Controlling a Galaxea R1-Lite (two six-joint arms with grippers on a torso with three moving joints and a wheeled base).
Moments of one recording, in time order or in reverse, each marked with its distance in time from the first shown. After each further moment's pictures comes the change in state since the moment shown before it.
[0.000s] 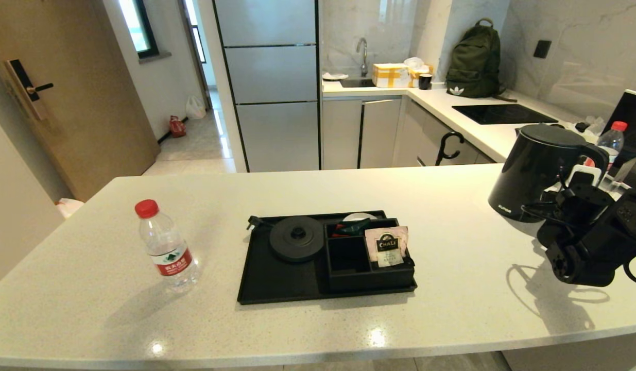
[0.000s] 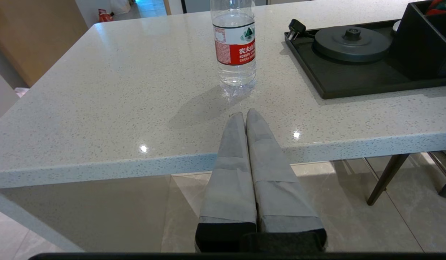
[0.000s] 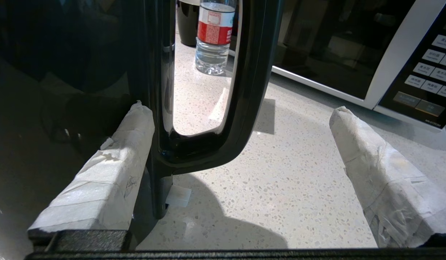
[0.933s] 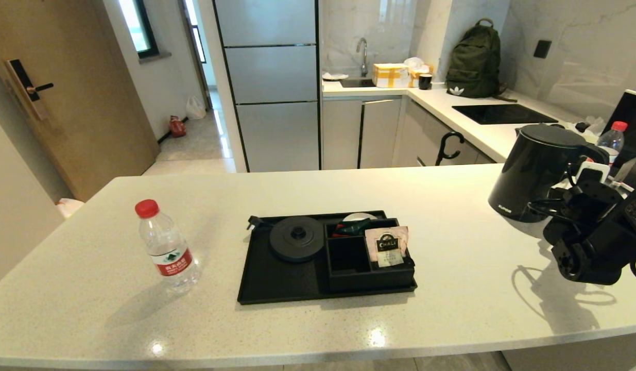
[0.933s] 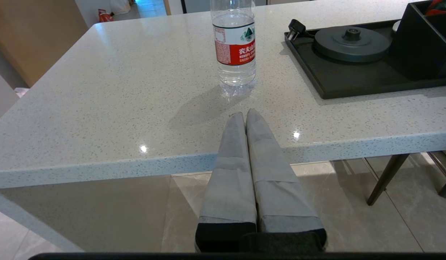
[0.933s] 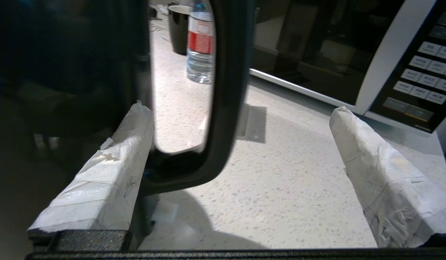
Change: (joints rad) left arm 0.000 0.000 0.000 -0.001 0.000 0.000; right arm -0.025 -0.015 -0.006 0.000 0.004 0.000
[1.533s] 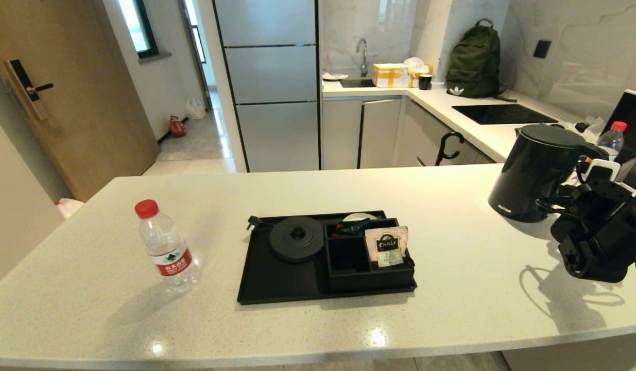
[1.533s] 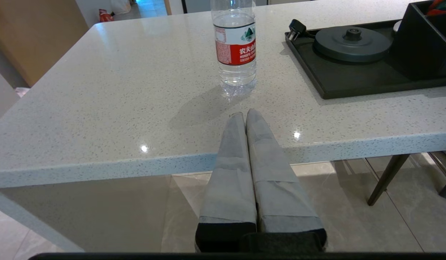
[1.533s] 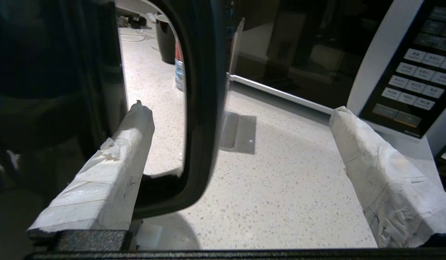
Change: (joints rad) left arm 0.000 0.000 0.000 0.000 0.000 0.000; right arm -0.021 0.002 -0.036 0.005 0.003 -0.007
